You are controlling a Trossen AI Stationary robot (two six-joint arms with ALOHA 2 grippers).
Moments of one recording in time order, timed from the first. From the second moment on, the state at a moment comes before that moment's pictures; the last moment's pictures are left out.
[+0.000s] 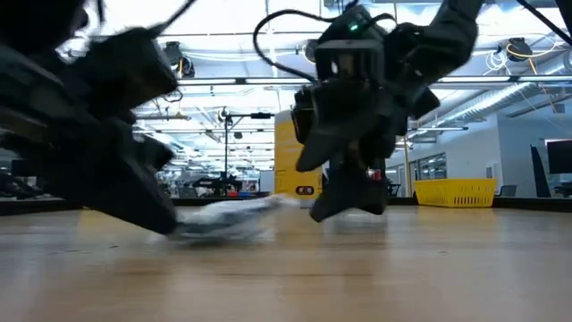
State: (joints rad) left arm -0.55 1.82 0.67 0.42 -0.31 -0.42; right arm 0.11 1.91 0.92 0.28 -0.47 0.81
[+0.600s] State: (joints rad) left arm -0.43 1.93 0.69 0.62 -0.22 -0.32; right arm 0.16 1.91 0.88 0.37 -0.26 0.88
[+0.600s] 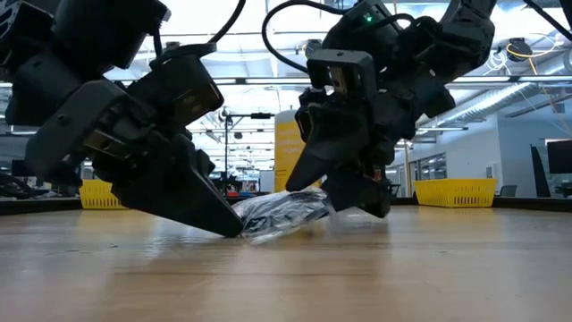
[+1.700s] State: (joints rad) left arm -0.33 1.76 0.69 0.74 -0.25 -0.02; right arm 0.50 1.15 0.88 -0.78 -0.44 1.17
